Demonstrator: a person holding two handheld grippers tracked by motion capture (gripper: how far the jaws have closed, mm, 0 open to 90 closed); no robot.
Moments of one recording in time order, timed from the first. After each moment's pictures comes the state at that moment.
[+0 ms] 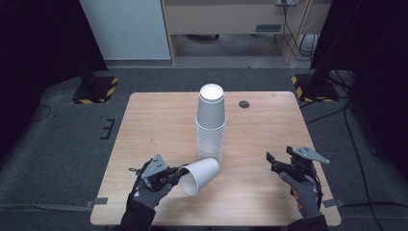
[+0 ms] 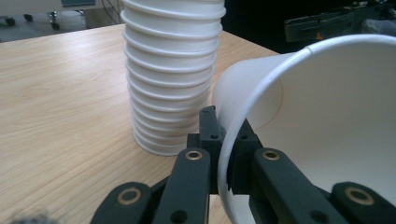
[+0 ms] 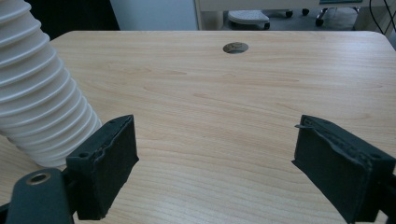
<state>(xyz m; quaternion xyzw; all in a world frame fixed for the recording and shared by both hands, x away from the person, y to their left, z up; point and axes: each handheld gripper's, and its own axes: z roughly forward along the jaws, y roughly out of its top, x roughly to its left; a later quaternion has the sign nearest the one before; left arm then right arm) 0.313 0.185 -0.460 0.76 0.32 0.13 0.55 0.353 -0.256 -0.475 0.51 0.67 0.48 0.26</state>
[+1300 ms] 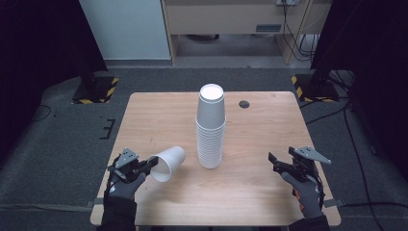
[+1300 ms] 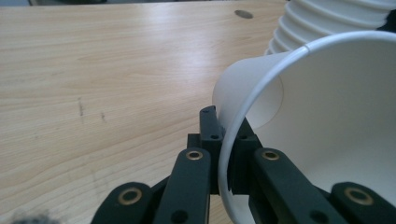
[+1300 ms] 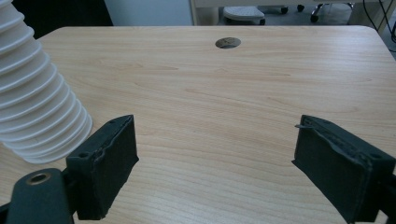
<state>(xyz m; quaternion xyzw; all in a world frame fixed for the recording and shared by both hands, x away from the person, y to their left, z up) 0.328 0.259 -0.459 0.73 0.47 0.18 0.46 0.354 -0.263 -0.478 0.52 0.67 0.47 0.26</state>
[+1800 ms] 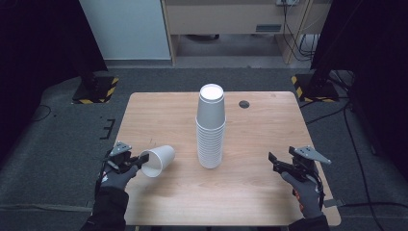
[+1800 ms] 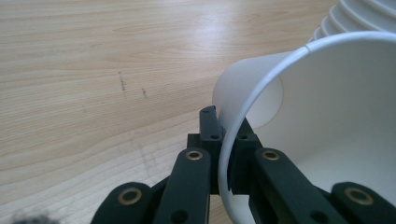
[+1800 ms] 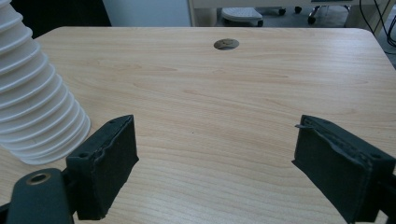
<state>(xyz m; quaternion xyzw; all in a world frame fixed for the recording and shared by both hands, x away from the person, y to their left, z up) 0.349 0.284 -0.448 0.74 0.51 0.17 0.40 0.354 -0.262 -0.477 0.52 0.67 0.47 0.27</state>
